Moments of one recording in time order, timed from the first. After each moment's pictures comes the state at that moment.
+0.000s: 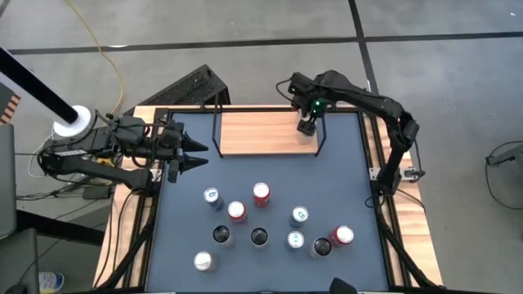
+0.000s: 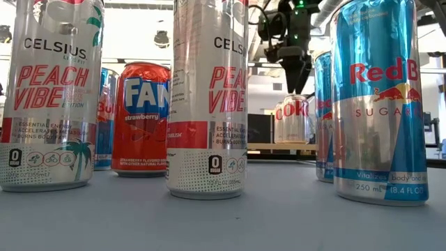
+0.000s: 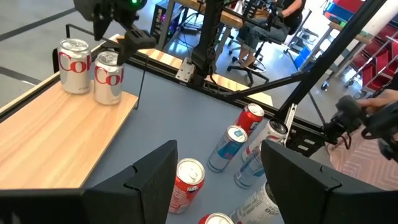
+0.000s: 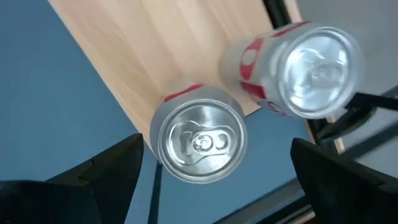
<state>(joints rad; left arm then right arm) 0.00 0.80 1.11 -0.51 -0.04 -0.40 -0.56 1.80 1.81 -1.41 0.15 -0.06</state>
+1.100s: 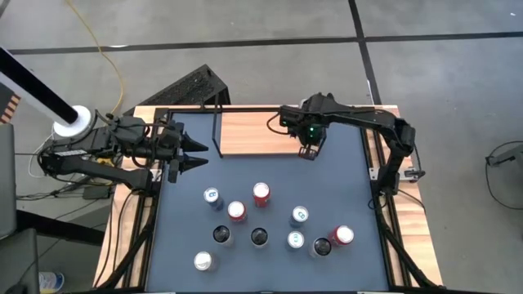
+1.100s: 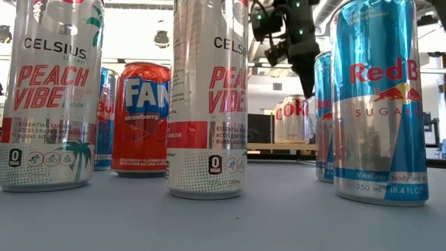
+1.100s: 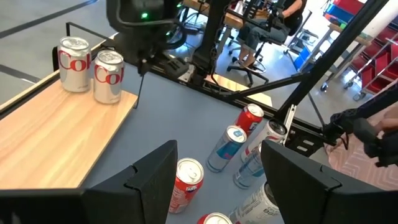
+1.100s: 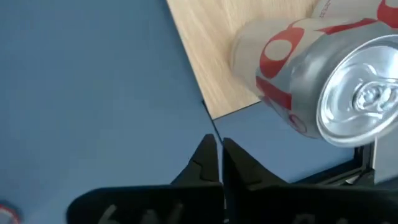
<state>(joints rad) 0.00 0.80 1.11 -0.51 -0.04 -0.41 -0.35 1.80 1.67 -1.49 0.18 0.00</state>
